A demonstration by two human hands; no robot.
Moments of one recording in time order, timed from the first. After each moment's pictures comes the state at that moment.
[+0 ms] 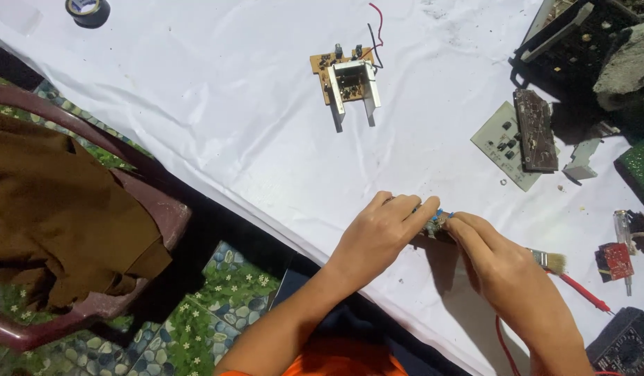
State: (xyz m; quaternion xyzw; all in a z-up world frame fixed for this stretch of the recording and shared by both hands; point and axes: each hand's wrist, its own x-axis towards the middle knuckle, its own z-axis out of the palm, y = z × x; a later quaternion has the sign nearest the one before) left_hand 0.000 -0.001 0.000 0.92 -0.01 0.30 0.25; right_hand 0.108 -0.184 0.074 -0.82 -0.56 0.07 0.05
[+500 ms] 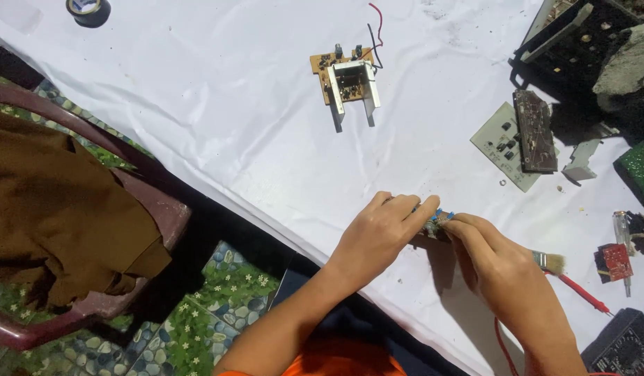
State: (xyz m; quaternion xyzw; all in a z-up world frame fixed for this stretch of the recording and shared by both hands) left_hand 0.001 -0.002 0.000 0.92 -0.01 0.30 0.25; right_hand 0.103 -0.181 0.072 -0.83 -0.55 0.02 0.09
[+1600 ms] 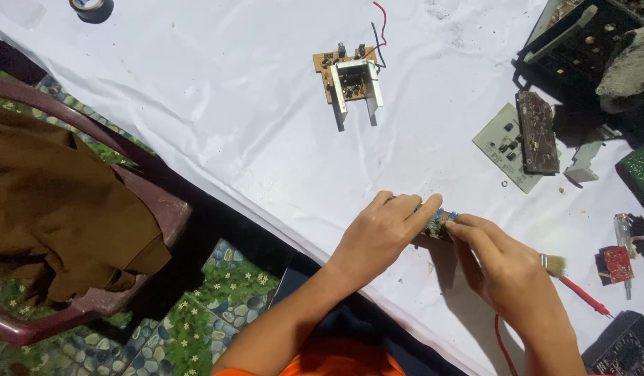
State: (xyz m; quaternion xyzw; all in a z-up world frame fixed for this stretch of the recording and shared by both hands) left_hand 0.002 -0.004 -0.004 0.92 0.00 0.31 0.23; right_hand 0.108 -0.186 0.063 -0.81 -0.57 -0.03 0.13
